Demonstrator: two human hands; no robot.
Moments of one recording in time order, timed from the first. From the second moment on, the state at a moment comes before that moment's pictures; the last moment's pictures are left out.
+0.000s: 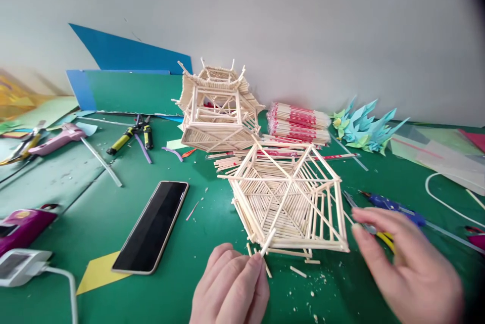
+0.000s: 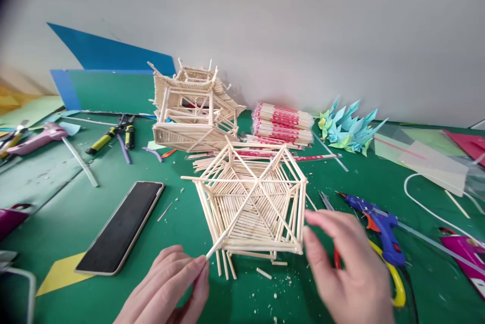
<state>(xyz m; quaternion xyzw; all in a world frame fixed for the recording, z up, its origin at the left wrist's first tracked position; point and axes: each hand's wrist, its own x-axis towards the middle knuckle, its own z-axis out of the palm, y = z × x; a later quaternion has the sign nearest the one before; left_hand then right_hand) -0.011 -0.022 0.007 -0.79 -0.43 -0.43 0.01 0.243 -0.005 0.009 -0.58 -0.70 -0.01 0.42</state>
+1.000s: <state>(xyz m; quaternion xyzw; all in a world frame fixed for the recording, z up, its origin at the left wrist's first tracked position) -0.011 -0.021 0.005 -0.79 -0.43 -0.43 -0.06 0.160 0.011 0.034 -0.43 -0.82 0.10 0.36</state>
